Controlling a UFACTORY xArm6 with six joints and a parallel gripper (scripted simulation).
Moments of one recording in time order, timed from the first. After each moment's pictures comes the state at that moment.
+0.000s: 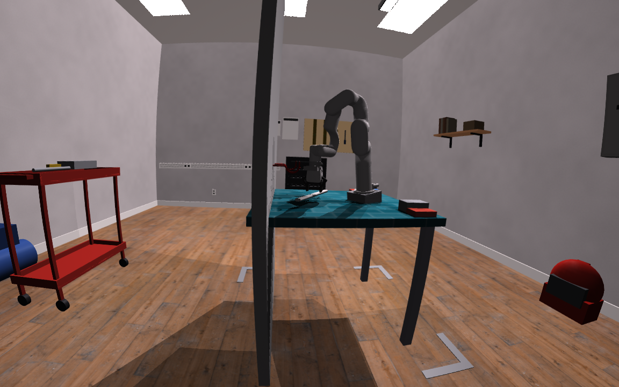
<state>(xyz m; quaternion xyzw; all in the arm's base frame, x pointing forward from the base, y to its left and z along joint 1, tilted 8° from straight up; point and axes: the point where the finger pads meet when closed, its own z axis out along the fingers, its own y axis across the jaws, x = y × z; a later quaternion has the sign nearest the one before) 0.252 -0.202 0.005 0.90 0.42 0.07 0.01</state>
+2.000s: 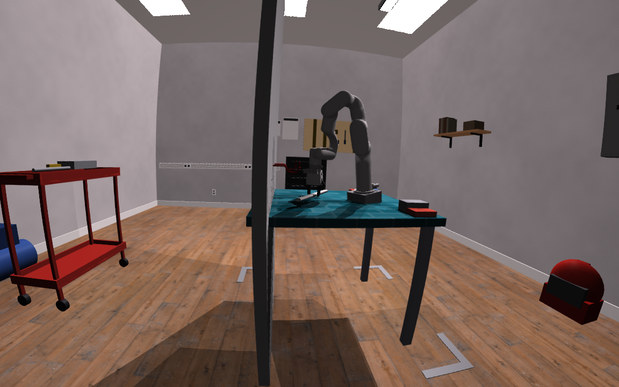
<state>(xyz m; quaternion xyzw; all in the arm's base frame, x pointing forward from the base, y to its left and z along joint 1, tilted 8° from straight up) 0.254 -0.202 -0.012 0.90 0.42 0.07 0.01</state>
